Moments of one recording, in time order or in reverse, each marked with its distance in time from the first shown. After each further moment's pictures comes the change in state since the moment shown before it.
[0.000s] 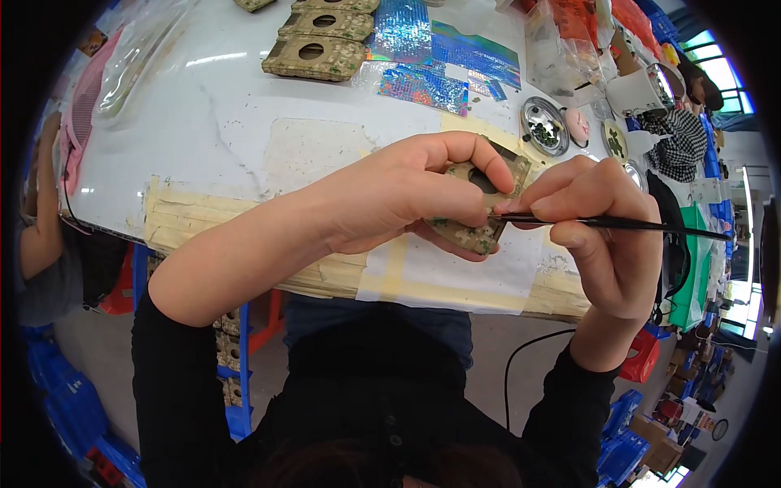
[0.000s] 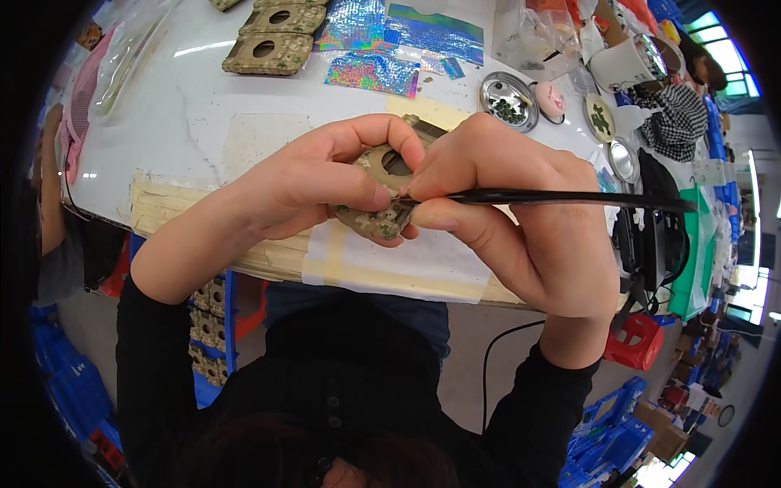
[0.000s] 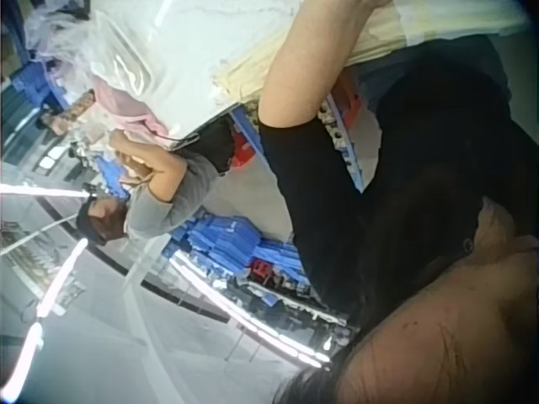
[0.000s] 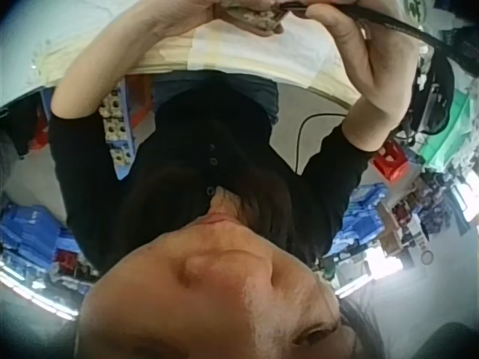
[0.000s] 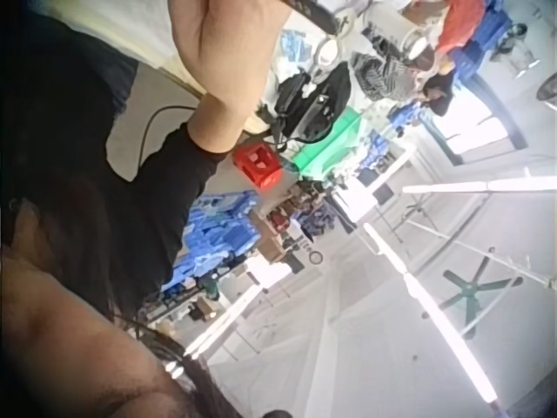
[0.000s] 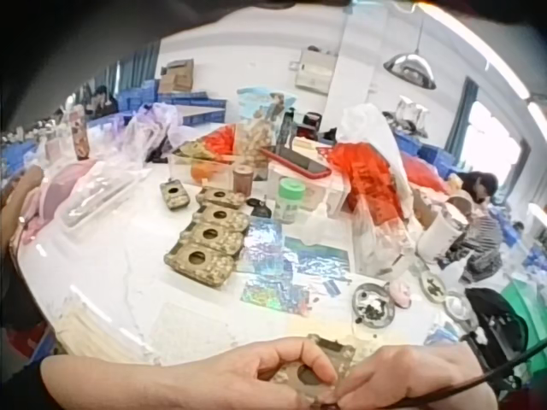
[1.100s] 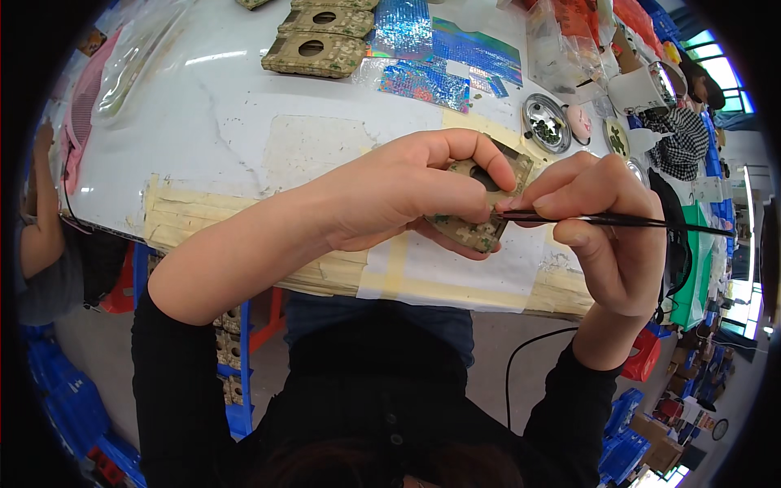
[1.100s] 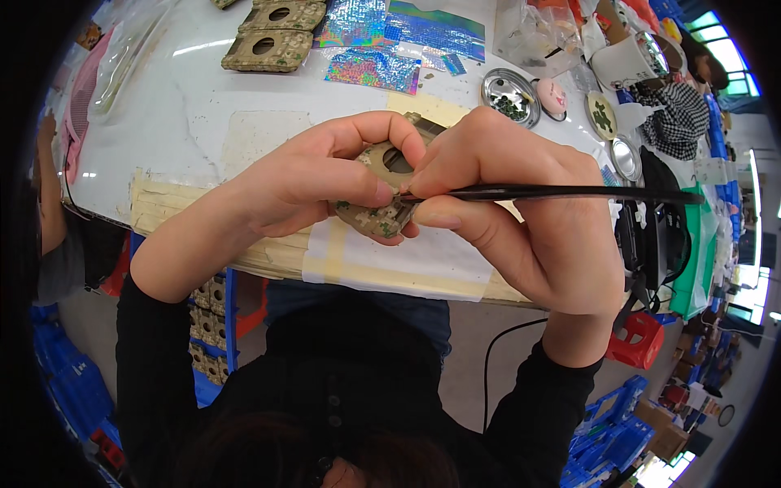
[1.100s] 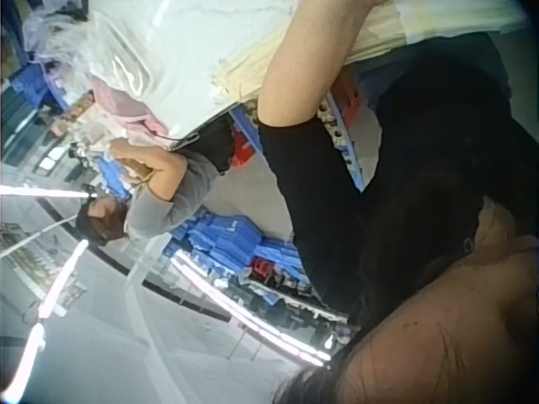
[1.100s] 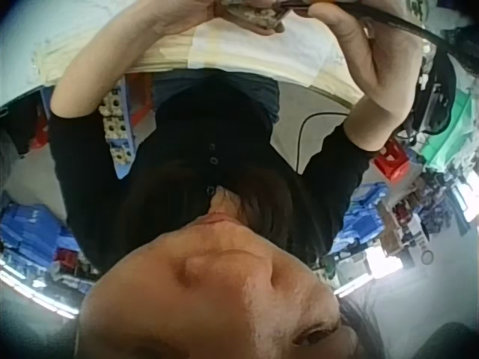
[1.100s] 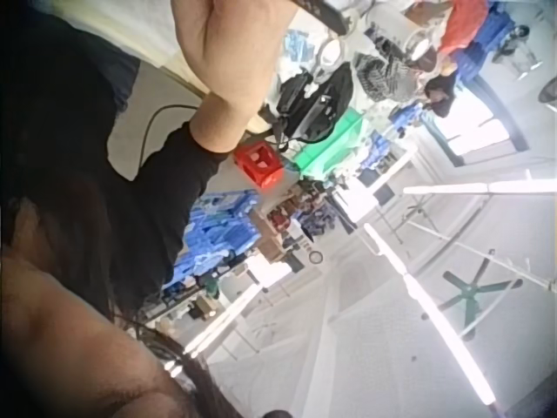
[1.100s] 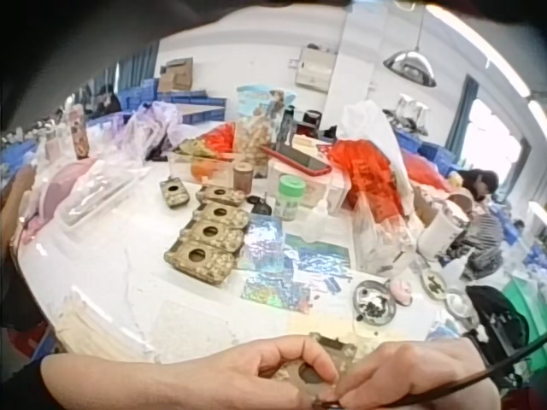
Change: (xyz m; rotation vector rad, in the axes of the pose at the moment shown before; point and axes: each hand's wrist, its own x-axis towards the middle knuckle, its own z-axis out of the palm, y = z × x) left_hand 0.001 -0.001 -0.002 0.010 -0.013 0.004; right_hand 0.001 0.001 -0.003 0.024 -0.048 0.005
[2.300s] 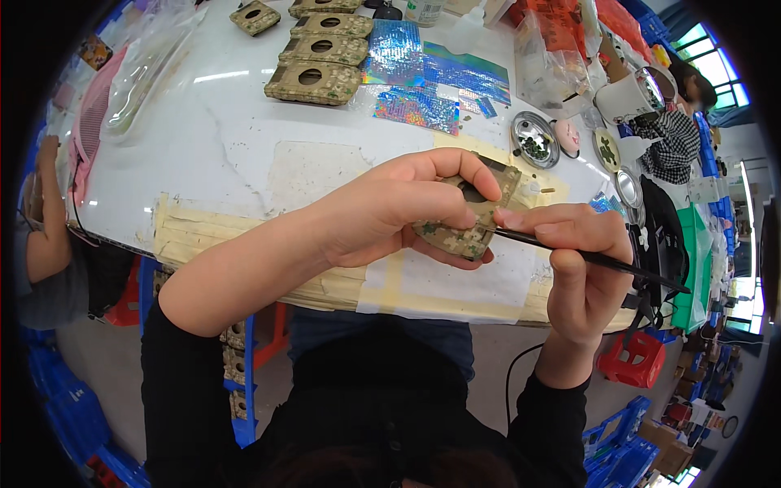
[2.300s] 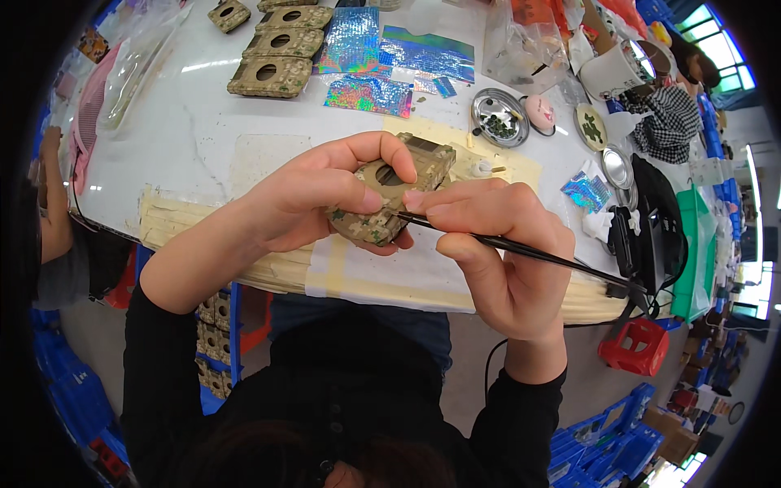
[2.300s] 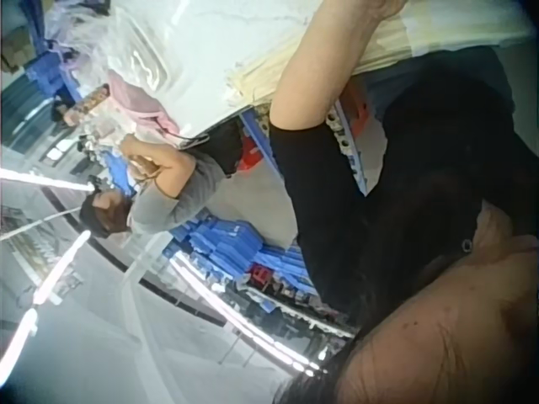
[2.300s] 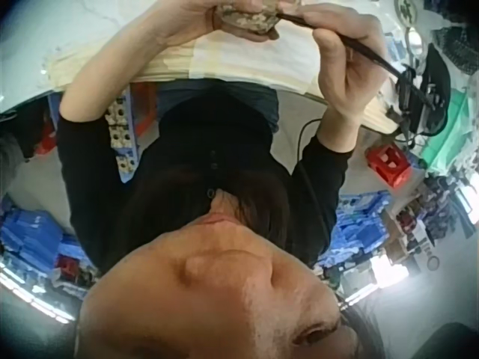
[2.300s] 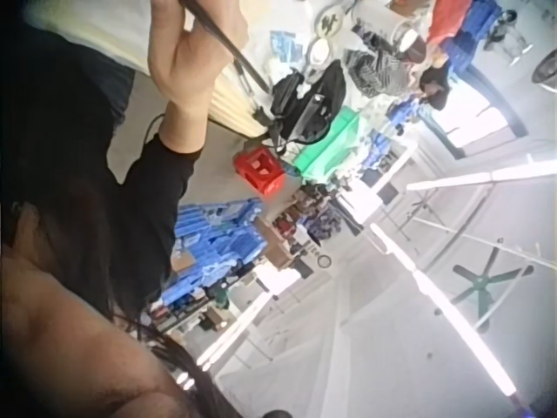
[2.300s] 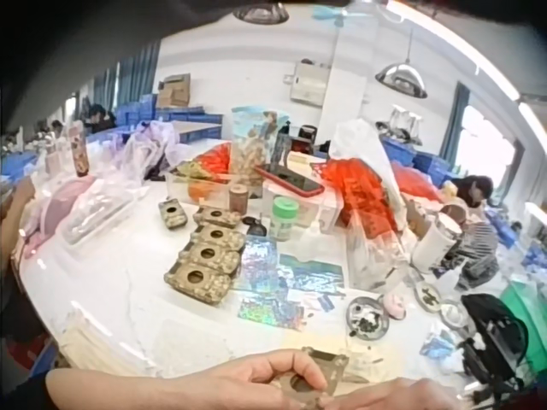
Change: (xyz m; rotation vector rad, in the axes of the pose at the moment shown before) left_hand -0.001 0.002 0.000 -0.059 0.001 0.005; right_hand -0.027 0.012 0.044 0.183 0.529 -0.069
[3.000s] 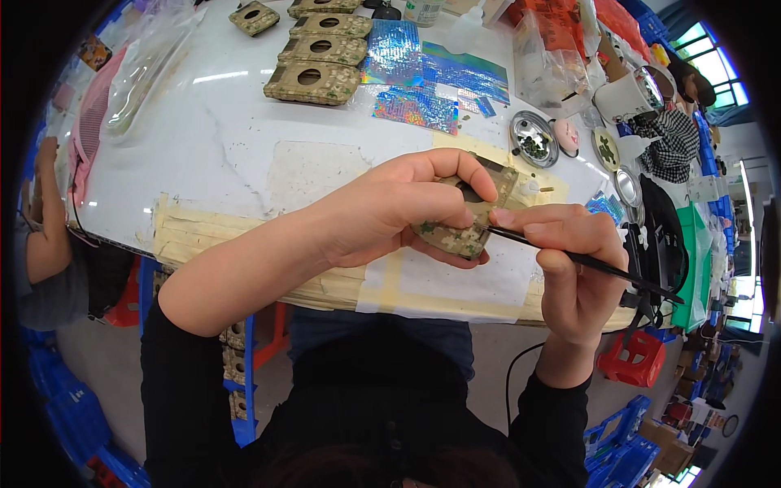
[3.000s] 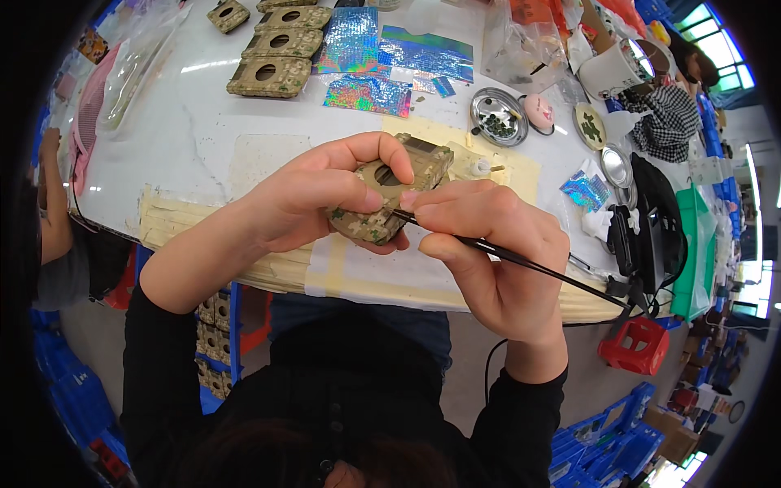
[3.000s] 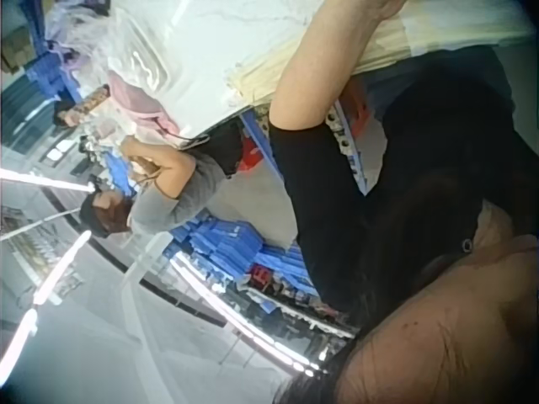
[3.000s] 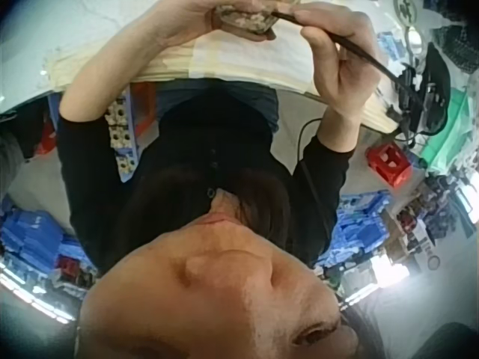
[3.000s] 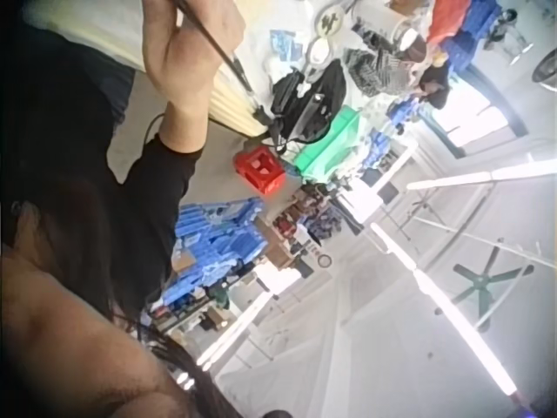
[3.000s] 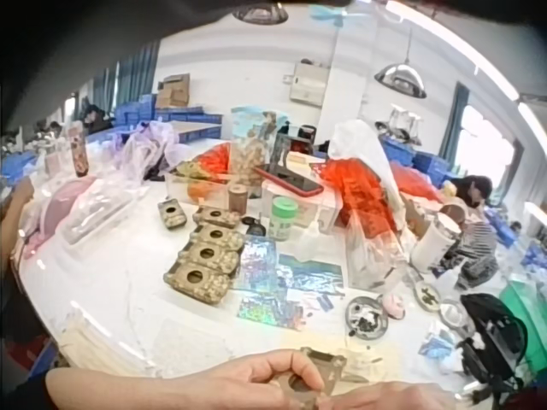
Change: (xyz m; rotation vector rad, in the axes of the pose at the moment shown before) left_hand 0.000 0.000 0.002 0.003 0.030 -0.005; right_hand 0.002 -0.003 0.001 -0.130 -0.020 -0.021
